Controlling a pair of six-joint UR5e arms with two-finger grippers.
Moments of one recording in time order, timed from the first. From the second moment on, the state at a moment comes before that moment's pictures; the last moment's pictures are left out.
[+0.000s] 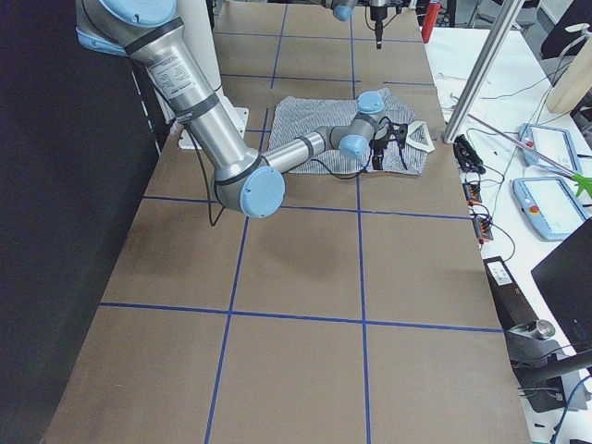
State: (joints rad) left arm -1.11 -2.14 -1.24 -2.09 -2.18 -0.74; right arm 0.87 -0.98 1.34 -0.96 2.00 1.31
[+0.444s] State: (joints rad) left arm -0.98 -2.26 -1.01 -2.27 -1.98 -0.88; right arm 0.88 -1.10 1.40 -0.88 2.05 1.31
